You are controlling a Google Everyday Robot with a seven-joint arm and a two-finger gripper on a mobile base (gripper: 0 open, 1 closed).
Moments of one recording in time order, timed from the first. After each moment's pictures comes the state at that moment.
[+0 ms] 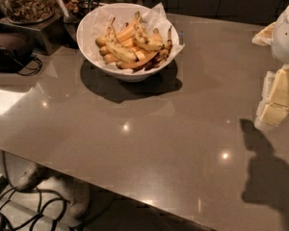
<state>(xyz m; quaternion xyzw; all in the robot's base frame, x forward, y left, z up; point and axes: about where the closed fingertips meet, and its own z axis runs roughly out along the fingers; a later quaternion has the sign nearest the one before) 0.438 -0.217 0.976 -0.60 0.78 -0.03 0.16</state>
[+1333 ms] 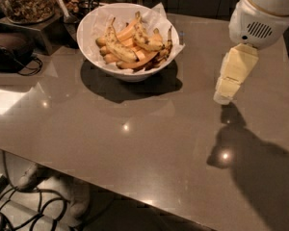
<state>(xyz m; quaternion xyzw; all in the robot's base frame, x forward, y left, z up) 0.500 -0.183 0.963 -0.55 0.83 -0.02 0.12</state>
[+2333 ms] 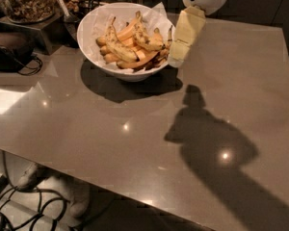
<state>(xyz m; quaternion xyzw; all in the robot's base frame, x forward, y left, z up) 0.564 -0.108 1.003 -0.54 0.82 -0.02 0.15</state>
